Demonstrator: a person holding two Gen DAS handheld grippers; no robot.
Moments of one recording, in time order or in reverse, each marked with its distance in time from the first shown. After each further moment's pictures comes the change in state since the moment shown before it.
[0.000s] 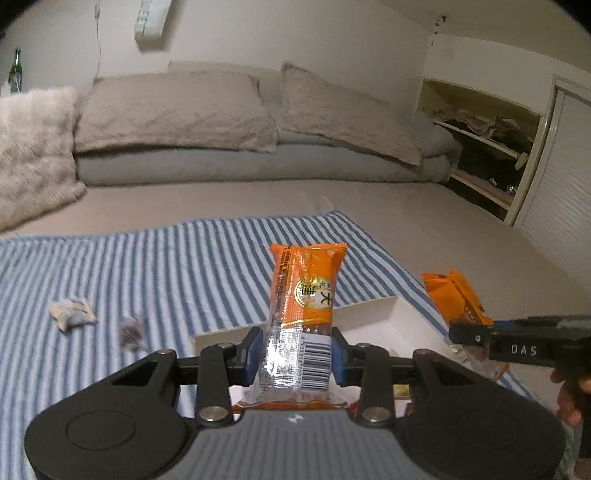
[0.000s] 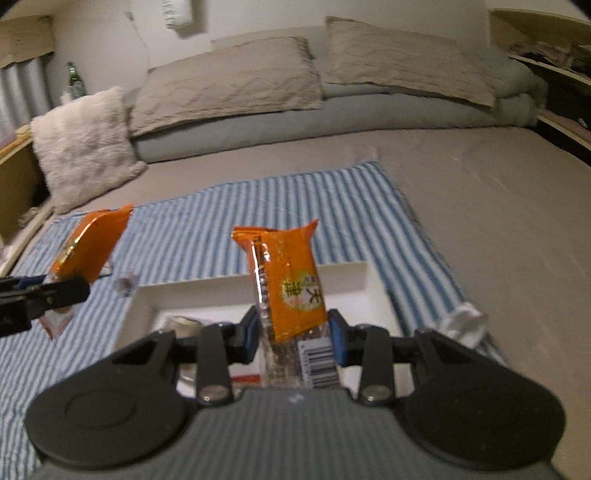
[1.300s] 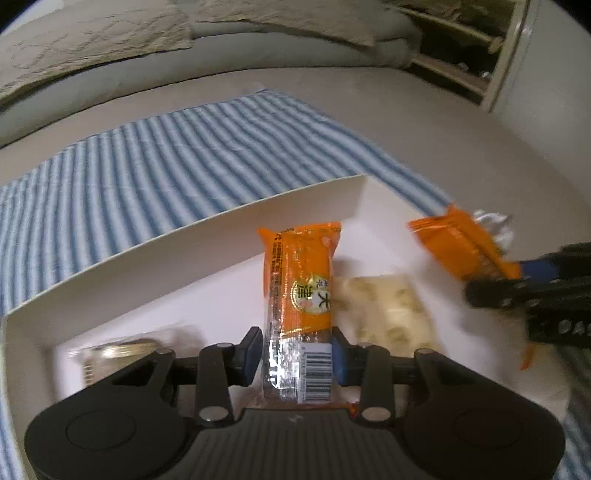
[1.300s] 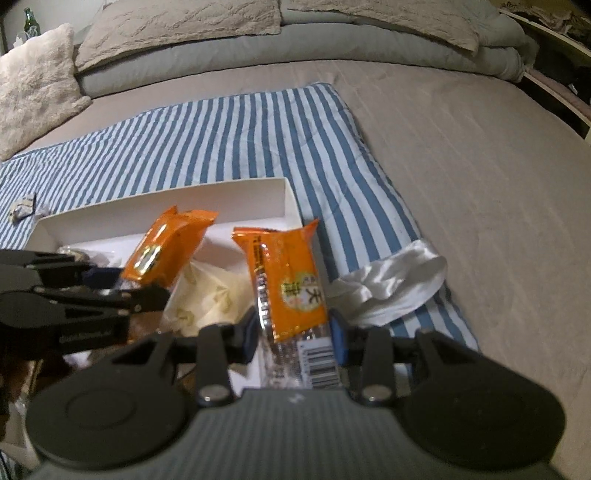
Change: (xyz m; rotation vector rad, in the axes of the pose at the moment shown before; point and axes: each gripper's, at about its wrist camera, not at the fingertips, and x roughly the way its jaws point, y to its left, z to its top) left arm 0.178 -0.049 -0.039 0.185 0.307 -0.080; right arm 0.077 -0.055 -0.017 -0.028 0.206 -0.117
